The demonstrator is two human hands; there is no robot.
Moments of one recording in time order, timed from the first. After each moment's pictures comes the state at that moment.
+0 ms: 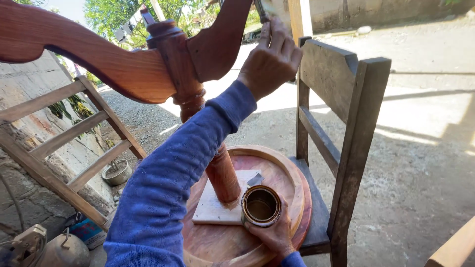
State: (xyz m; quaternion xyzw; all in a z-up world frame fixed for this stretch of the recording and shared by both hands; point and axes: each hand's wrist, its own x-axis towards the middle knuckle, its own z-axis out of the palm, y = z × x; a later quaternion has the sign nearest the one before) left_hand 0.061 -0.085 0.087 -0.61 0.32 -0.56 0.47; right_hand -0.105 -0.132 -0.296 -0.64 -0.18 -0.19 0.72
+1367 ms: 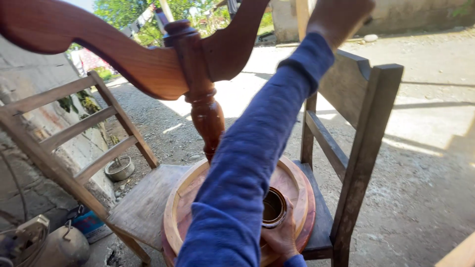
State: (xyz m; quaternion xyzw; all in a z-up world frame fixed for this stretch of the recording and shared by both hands) left_hand 0.171 -0.218 0.121 -0.54 0.28 -0.73 0.30; right_hand -0.106 -0.133 -0.308 -0.64 -0.20 -0.20 0.71
